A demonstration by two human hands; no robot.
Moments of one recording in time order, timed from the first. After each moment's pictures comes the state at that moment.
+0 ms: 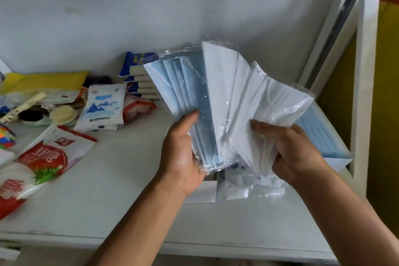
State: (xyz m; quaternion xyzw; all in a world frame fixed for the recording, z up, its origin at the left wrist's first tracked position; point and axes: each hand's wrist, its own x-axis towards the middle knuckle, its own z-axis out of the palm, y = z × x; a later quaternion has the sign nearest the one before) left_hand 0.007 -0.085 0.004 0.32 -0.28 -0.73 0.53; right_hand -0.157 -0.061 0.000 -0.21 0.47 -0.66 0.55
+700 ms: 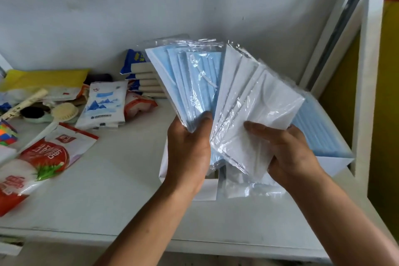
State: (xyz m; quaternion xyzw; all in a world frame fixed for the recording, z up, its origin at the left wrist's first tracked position) left_hand -0.001 -0.087 -0.010 0.39 -0.44 -0.50 0.63; right_hand -0.144 -0.054 0.001 -0.21 0.49 -0.67 0.52
